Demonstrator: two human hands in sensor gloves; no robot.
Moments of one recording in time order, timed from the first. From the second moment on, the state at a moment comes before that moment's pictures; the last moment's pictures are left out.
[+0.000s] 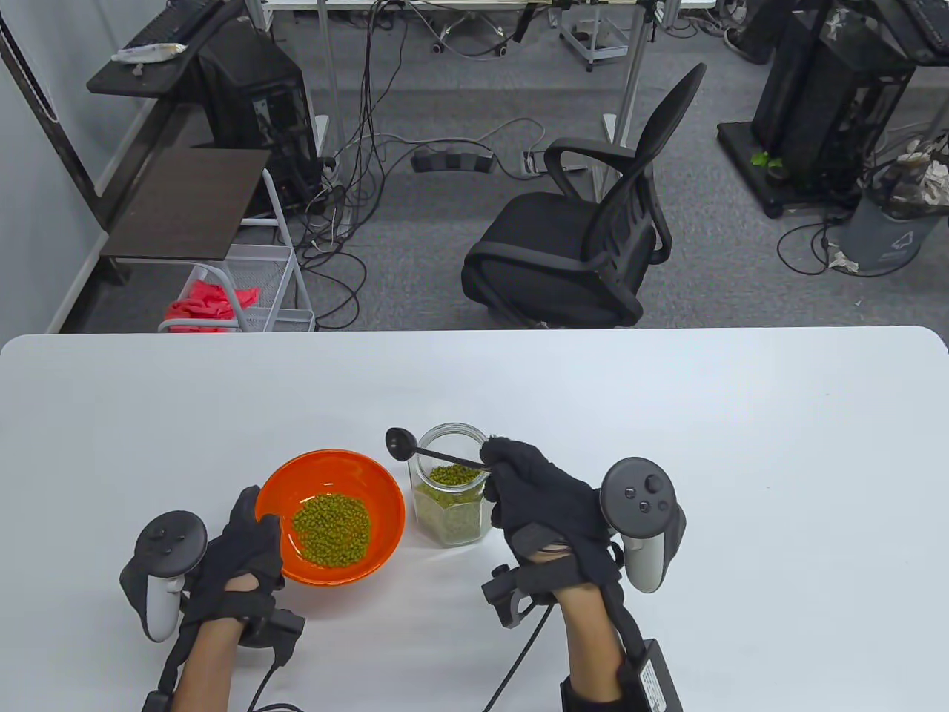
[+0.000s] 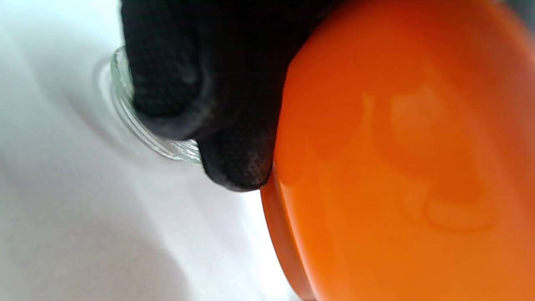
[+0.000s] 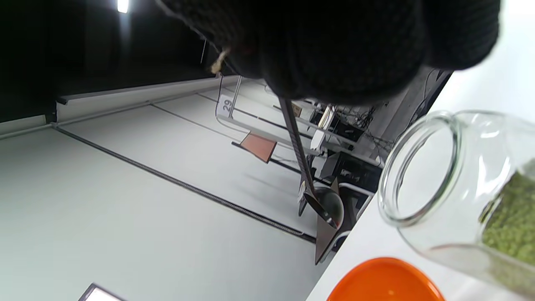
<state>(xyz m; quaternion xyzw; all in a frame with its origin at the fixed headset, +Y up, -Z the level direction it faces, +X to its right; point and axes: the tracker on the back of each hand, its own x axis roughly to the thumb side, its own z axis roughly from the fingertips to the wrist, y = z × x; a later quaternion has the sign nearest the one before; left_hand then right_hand) -0.333 -0.721 -0.316 -0.01 0.07 0.49 0.87 0.087 -0.601 -0.304 0.06 -0.08 0.78 0.61</state>
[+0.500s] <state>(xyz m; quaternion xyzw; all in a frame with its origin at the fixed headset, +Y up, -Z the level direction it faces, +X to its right) -0.333 -0.720 -0.316 -0.01 0.07 0.49 0.87 0.091 -0.601 -0.306 0.01 -0.11 0.86 0.51</state>
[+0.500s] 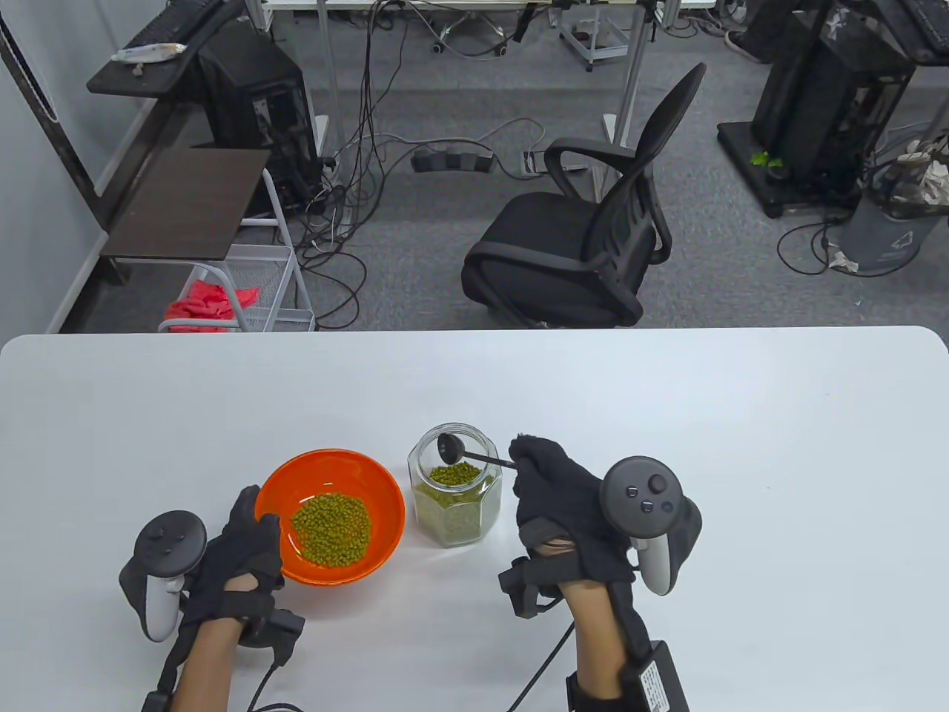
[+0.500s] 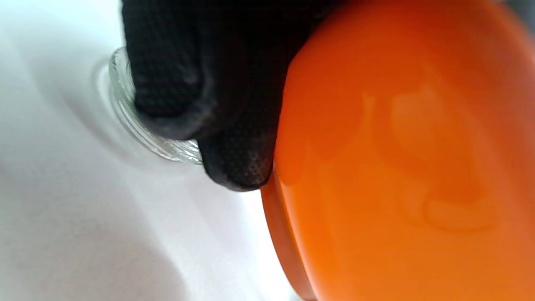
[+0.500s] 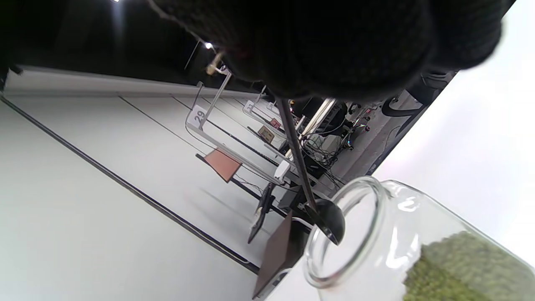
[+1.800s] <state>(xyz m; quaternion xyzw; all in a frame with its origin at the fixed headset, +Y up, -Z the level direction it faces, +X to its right) -0.336 -0.718 -0.315 -0.01 0.07 0.49 0.87 0.006 -0.627 -0.359 0.01 -0.05 0.97 0.25</state>
